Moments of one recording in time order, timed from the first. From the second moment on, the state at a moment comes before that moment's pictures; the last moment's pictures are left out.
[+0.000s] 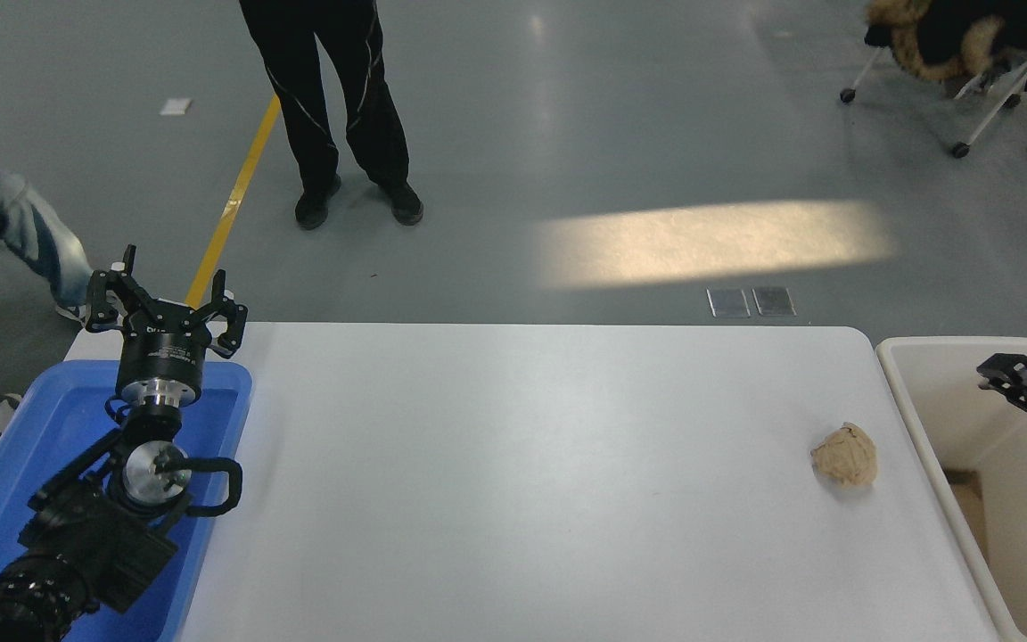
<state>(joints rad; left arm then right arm) -0.61 0.19 -0.97 -0.40 -0.12 -0.54 -0.56 1.58 -0.58 -1.23 1.04 0.11 0.15 -0.04</state>
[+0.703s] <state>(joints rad) -0.61 0.19 -0.97 -0.40 -0.12 -0.54 -0.56 2.51 -0.32 -1.35 1.71 0.17 0.49 -0.04</state>
